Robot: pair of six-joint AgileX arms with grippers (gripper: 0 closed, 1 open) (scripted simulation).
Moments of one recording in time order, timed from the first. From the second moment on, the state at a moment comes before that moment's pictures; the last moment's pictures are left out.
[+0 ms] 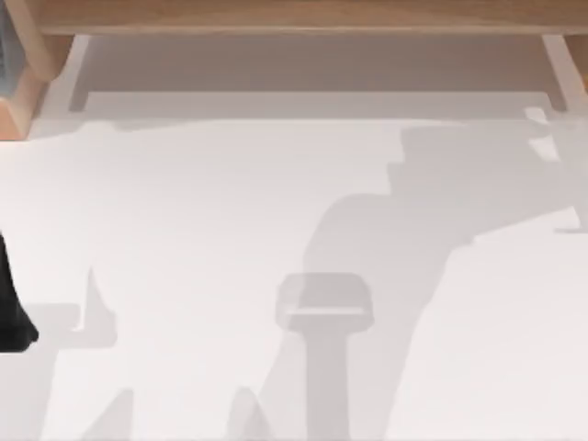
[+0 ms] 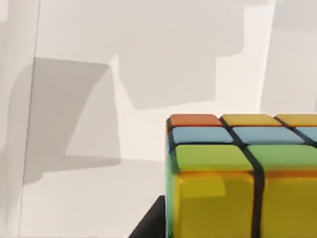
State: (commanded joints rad) left arm 0.00 0.00 0.00 0.00 0.00 0.00; right arm -0.28 2.19 2.09 -1.11 0.12 -0.44
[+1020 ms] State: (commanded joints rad) left arm 0.00 0.00 0.00 0.00 0.00 0.00; right arm 0.42 1.84 1.29 -0.01 0.61 -0.30
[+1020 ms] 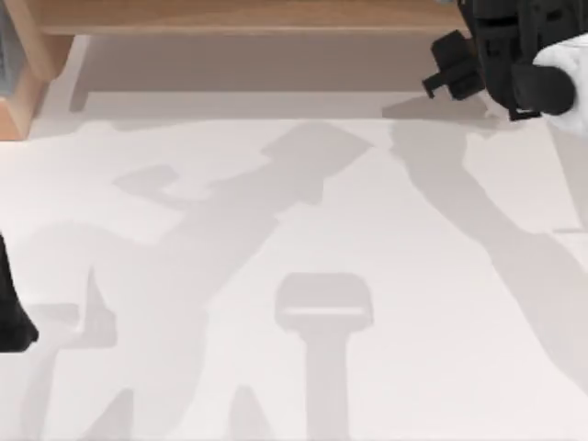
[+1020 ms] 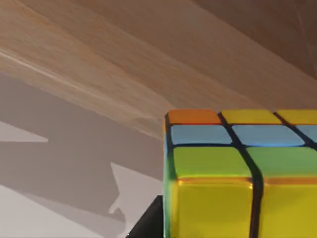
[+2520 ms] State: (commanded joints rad) left arm 0.00 0.00 0.00 0.00 0.00 0.00; right arm 0.73 2.30 1.32 1.22 0.76 -0.16
